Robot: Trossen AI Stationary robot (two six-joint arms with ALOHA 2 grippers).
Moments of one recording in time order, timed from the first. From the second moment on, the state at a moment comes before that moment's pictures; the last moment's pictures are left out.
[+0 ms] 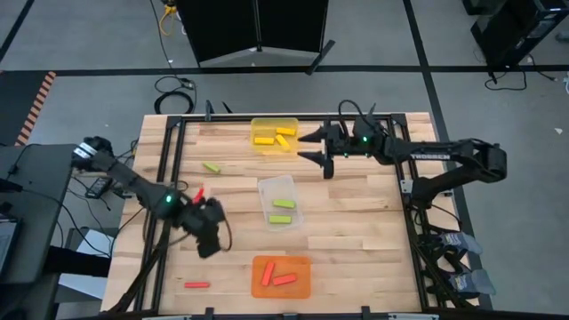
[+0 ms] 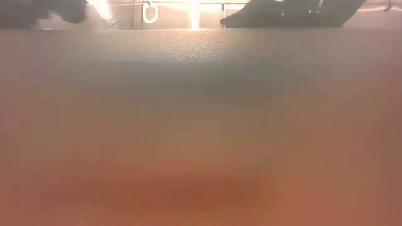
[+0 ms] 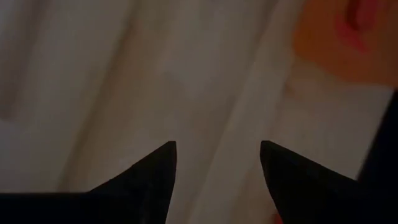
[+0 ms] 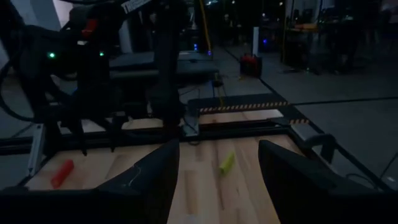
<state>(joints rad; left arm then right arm) -0.54 1.21 0.93 -0.93 -0.11 -0.96 -0.32 1.30 0.80 0.43 -0.28 0.04</state>
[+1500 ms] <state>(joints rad) -0.97 1.62 1.06 -0.78 0.03 -1.37 0.02 1.75 1.07 0.45 -0.02 0.08</state>
